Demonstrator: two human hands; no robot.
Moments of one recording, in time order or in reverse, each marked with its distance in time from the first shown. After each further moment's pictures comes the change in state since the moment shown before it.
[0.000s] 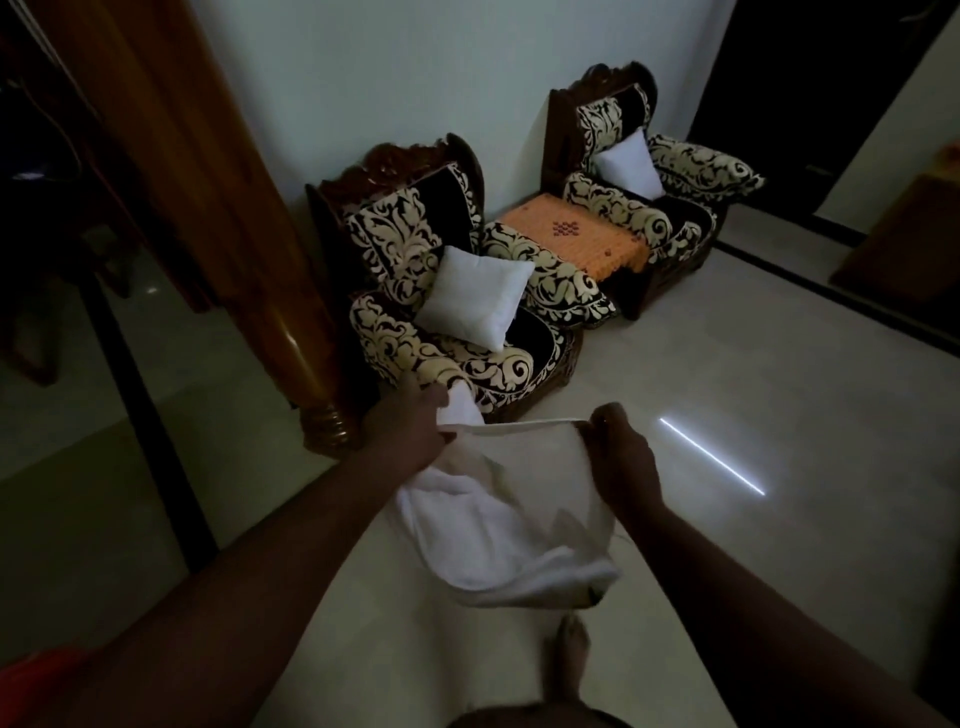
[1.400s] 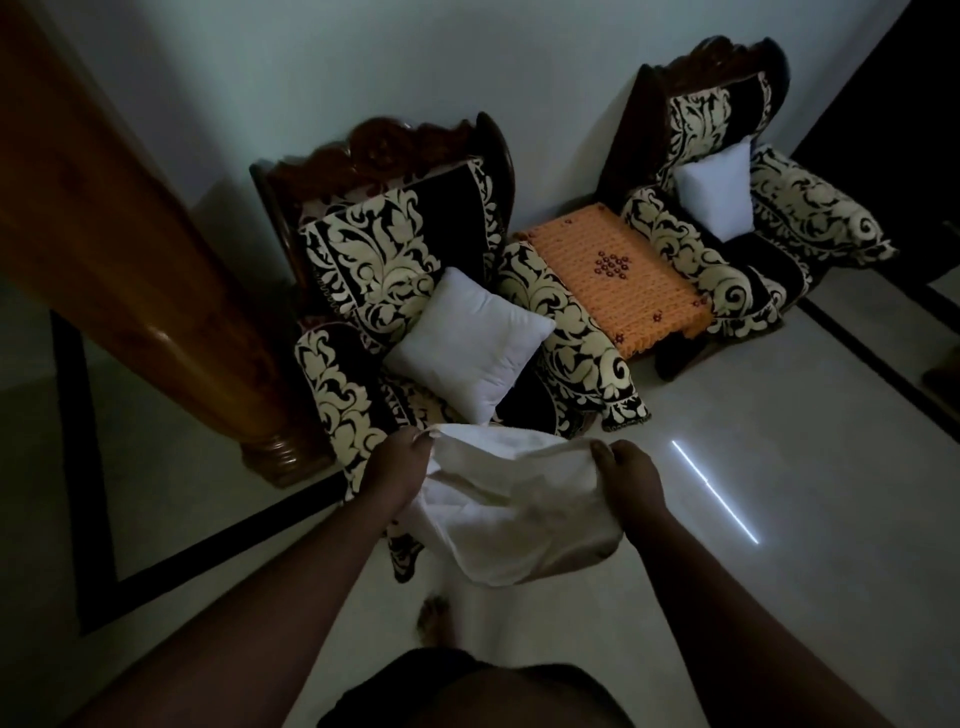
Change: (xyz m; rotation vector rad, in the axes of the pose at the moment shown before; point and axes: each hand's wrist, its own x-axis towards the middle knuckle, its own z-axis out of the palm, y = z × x) left_hand 0.437 0.014 0.098 -0.824 -0.055 -0.530; right_hand 0.477 0.048 0.084 0.001 -0.308 0.277
